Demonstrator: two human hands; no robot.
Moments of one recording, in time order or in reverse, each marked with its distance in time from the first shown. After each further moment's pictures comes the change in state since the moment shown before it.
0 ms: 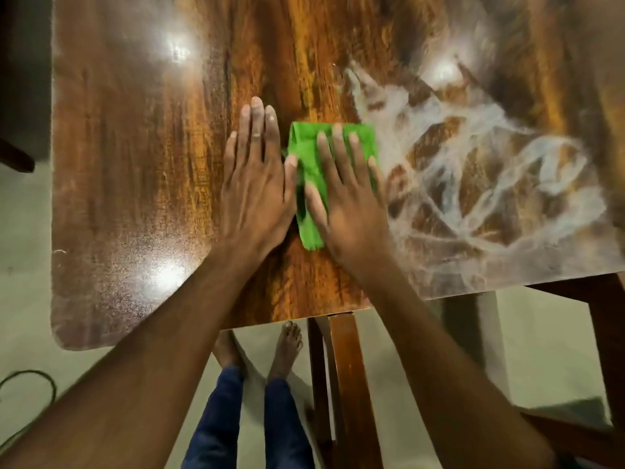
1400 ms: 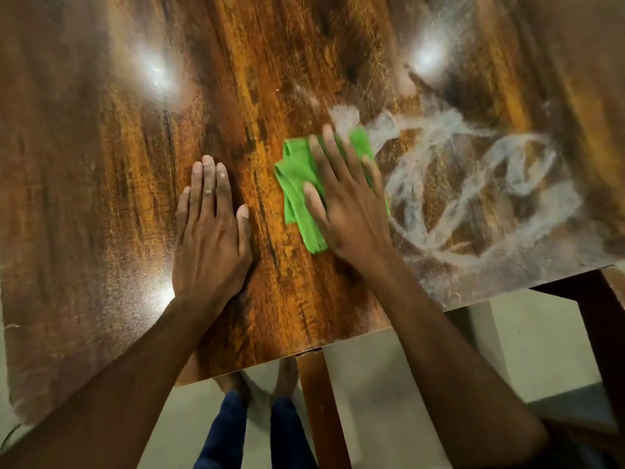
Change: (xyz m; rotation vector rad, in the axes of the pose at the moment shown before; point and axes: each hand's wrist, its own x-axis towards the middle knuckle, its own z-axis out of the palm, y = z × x) left_hand -0.005 0.003 0.011 0.075 -0.081 0.015; right_hand 0.036 0.070 -0.012 0.007 0.069 0.017
